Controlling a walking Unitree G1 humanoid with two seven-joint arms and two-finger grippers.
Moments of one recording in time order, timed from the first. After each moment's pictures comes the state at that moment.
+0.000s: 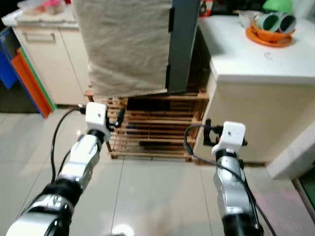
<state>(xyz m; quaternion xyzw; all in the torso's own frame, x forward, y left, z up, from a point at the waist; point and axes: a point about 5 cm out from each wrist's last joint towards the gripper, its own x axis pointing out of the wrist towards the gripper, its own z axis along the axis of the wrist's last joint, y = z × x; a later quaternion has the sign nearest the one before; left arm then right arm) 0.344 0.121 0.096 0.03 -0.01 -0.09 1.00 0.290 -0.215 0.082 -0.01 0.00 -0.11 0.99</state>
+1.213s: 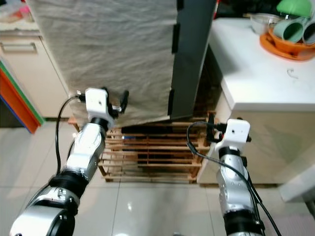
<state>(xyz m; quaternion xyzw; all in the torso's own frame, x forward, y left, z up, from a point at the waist) 0.368 0.124 0.147 0.01 -0.10 -0.07 0.99 0.295 -0.203 0.087 0.00 -0.04 -0.08 1.00</state>
